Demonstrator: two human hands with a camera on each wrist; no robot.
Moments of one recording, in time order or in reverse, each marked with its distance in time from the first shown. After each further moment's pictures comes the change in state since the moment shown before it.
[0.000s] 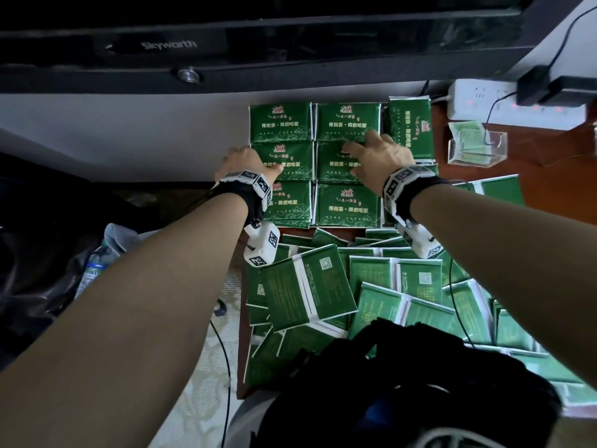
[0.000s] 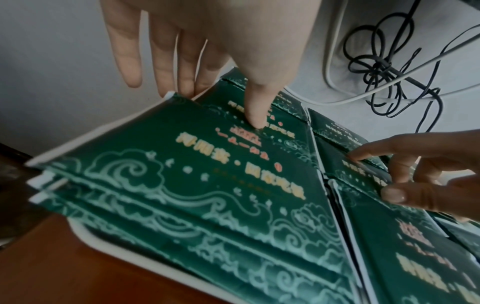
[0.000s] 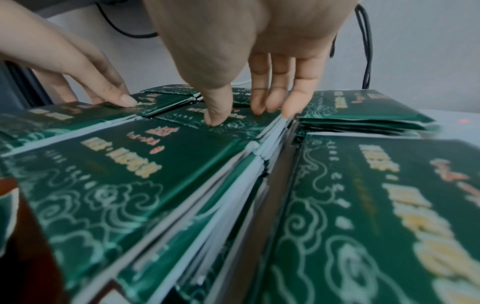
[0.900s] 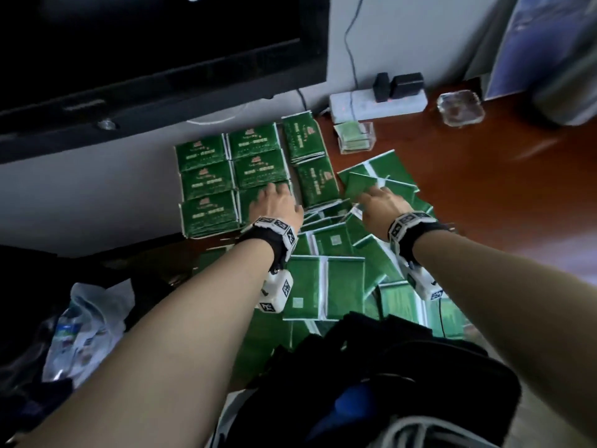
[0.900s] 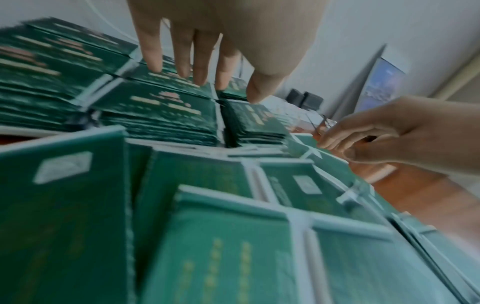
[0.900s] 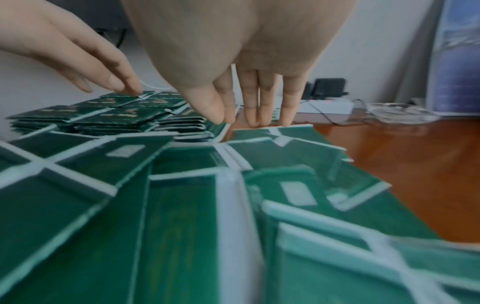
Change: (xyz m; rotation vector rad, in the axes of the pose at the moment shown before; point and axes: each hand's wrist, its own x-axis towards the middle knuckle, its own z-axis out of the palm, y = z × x) left_hand -0.175 0.132 0.056 0.129 0.116 0.475; right_hand -0.196 0.106 0.071 0.241 0.033 0.251
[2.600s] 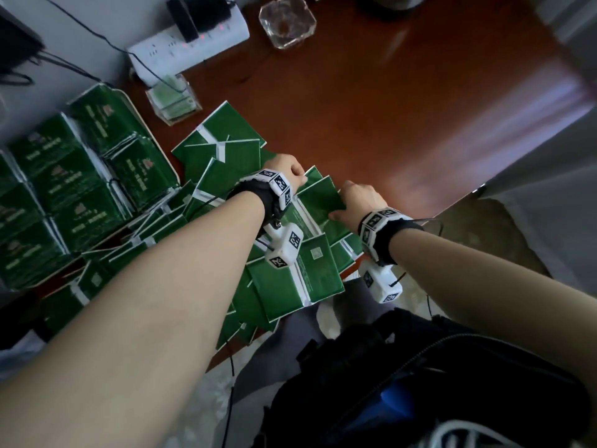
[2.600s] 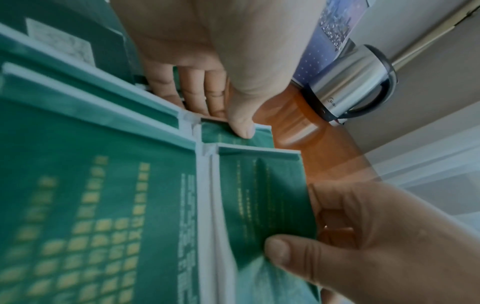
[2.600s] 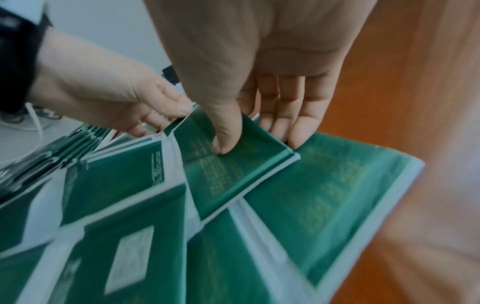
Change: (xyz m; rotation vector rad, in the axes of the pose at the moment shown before) left_hand 0.017 0.296 0.083 -0.227 -0.398 0.288; right_hand -0.113 0.205 0.067 0.443 -0.147 0.501
